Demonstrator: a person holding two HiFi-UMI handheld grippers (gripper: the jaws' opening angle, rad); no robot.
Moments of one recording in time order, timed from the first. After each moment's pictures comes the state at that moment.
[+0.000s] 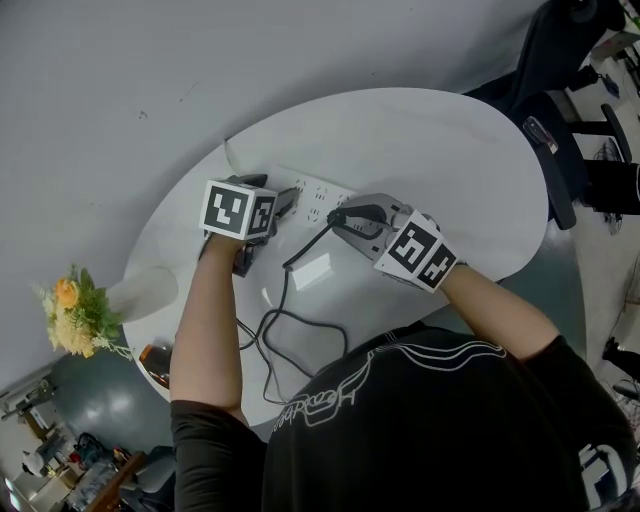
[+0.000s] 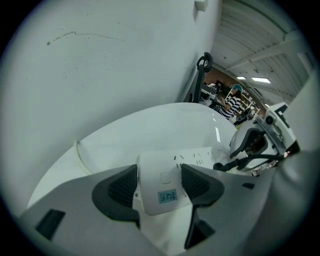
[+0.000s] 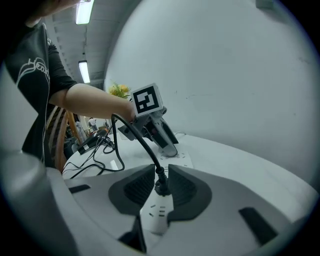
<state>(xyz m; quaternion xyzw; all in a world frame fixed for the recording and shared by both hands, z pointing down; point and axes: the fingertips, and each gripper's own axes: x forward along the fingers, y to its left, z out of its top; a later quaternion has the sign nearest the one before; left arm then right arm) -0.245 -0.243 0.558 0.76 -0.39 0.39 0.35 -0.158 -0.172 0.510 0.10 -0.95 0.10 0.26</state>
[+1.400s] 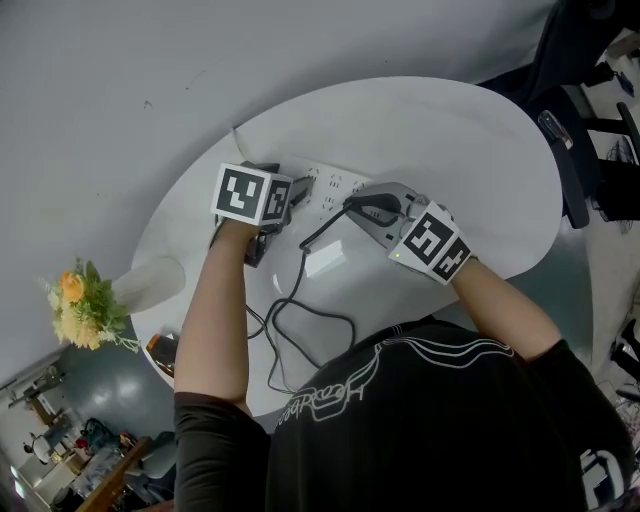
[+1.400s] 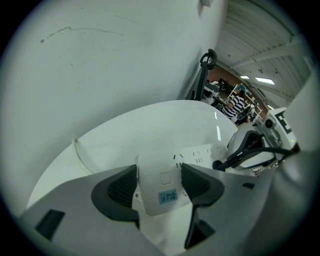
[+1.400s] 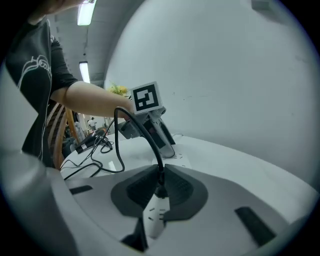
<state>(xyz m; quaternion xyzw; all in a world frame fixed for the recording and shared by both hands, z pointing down) -0.241 -0.244 0.561 0.74 -0.39 0.41 0.37 -0.156 -0.182 0.515 0.10 -0.96 0.10 0.25</state>
